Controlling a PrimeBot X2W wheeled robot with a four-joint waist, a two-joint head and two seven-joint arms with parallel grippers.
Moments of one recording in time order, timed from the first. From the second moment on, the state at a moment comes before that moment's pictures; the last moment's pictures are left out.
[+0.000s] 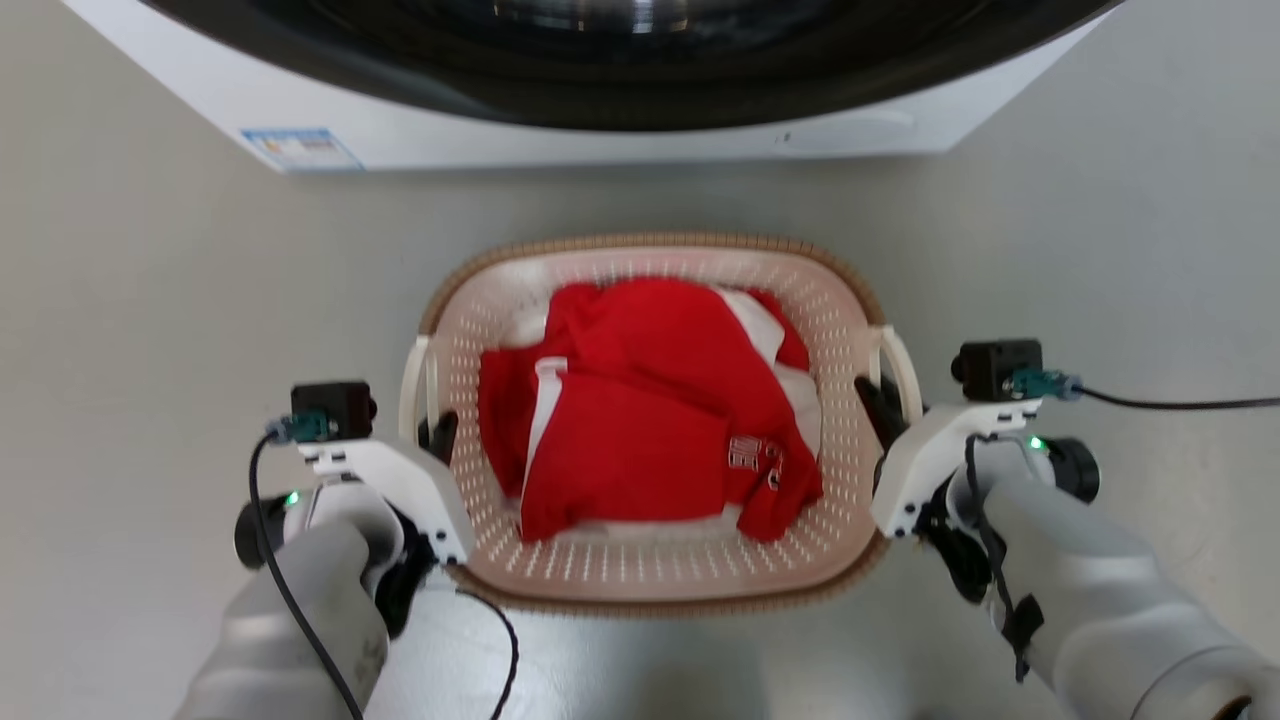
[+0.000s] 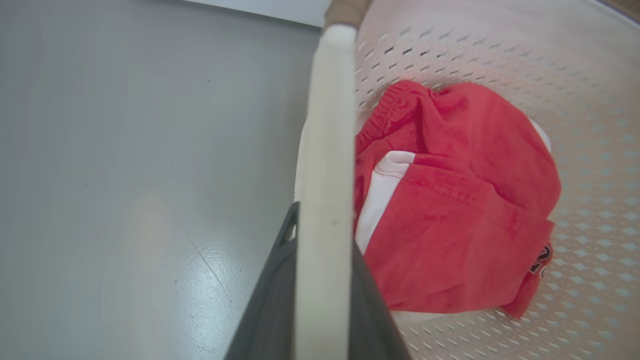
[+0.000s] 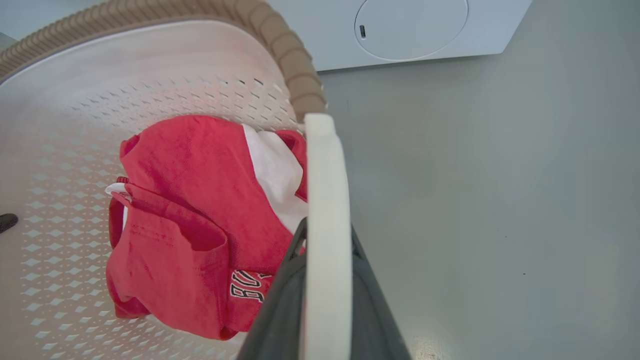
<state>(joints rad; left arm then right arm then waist) -0.77 0.11 -0.77 1.25 -0.99 -0.13 -0.25 -0.84 -0.15 1.10 1.17 1.22 0.12 -0.22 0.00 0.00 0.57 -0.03</state>
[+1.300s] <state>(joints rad) -0.88 0.10 -0.42 1.11 -0.62 -0.11 -0.25 -0.93 -0.16 0.71 1.11 0.88 0.13 -0.25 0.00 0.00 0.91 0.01</state>
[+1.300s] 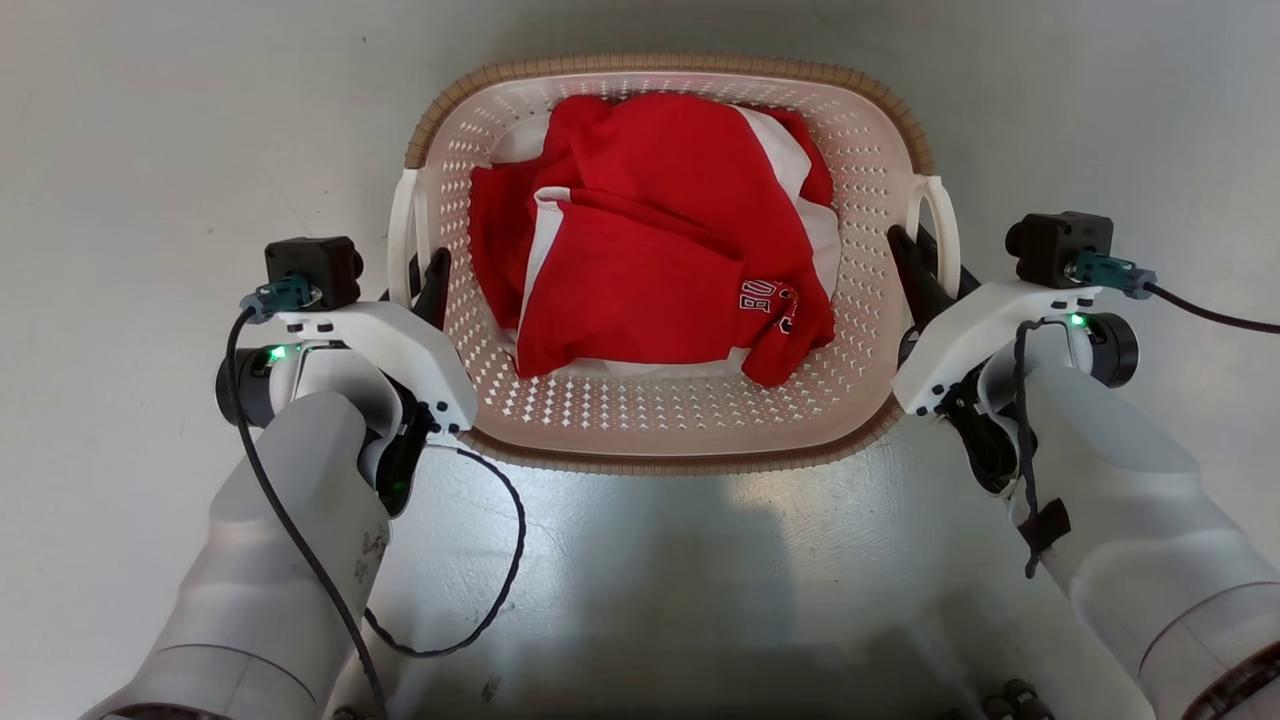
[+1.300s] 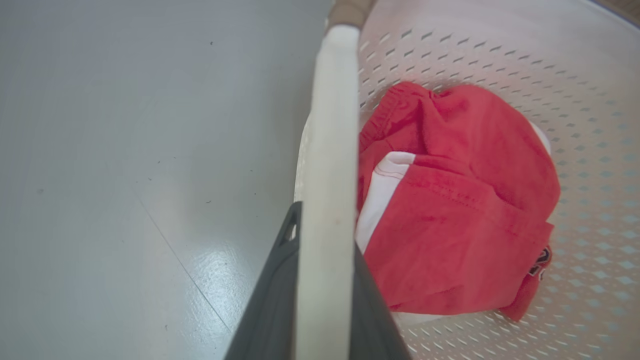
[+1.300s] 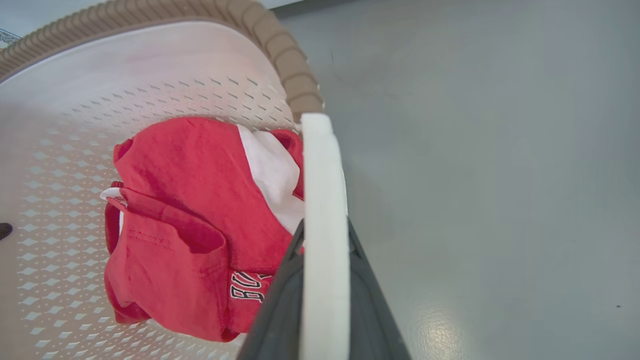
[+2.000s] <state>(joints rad) -0.90 0.07 -0.32 1.14 -0.54 -0.12 -0.26 -0.93 -0.14 0.61 1.15 0.82 0.13 -0.26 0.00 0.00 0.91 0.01</state>
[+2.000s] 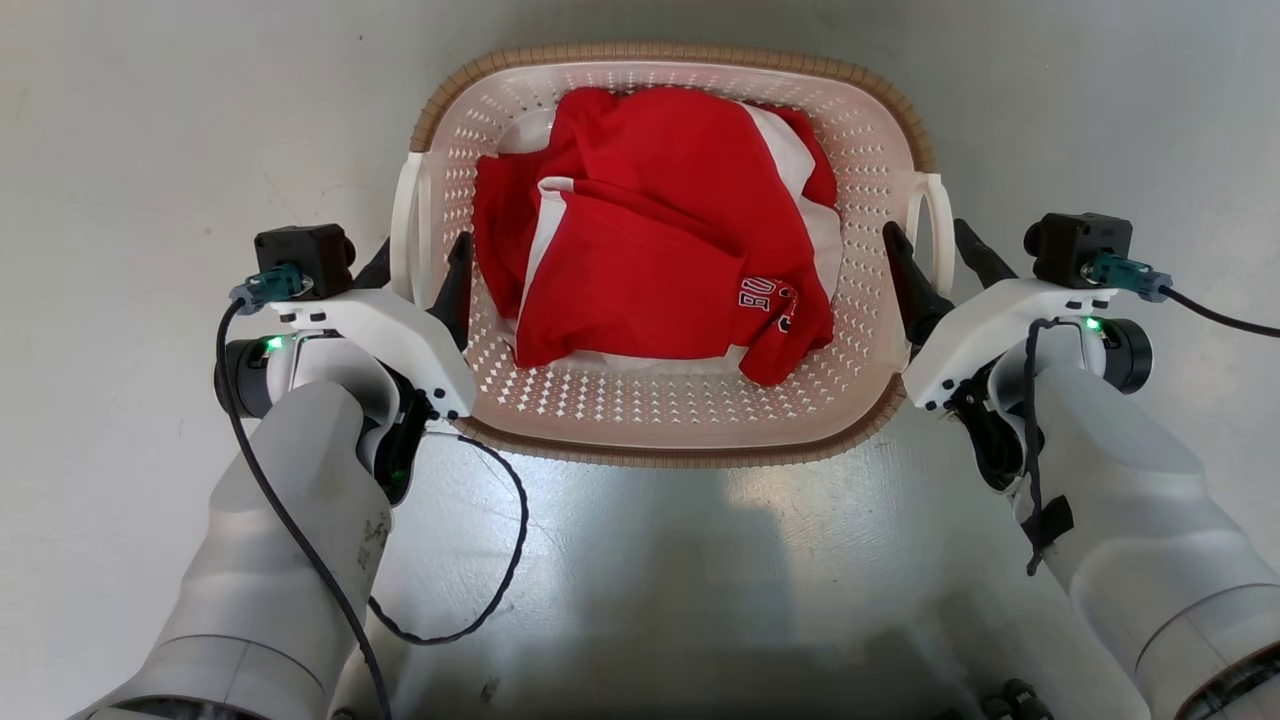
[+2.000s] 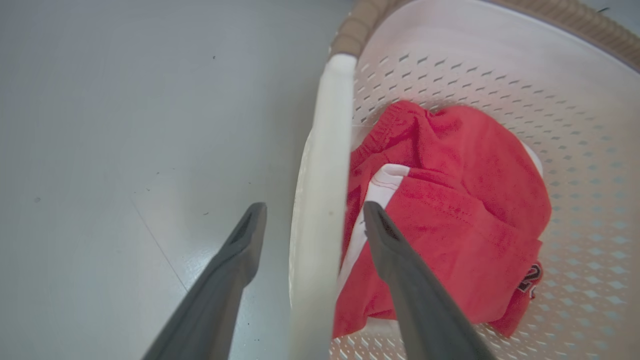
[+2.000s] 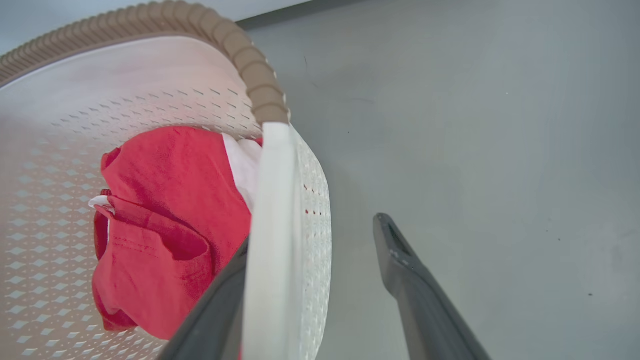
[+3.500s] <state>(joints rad) -0.30 0.09 -0.11 0.61 -0.37 -0.12 -0.26 -0.37 -0.12 0.27 0.68 0.51 0.13 -0.26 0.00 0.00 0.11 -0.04</state>
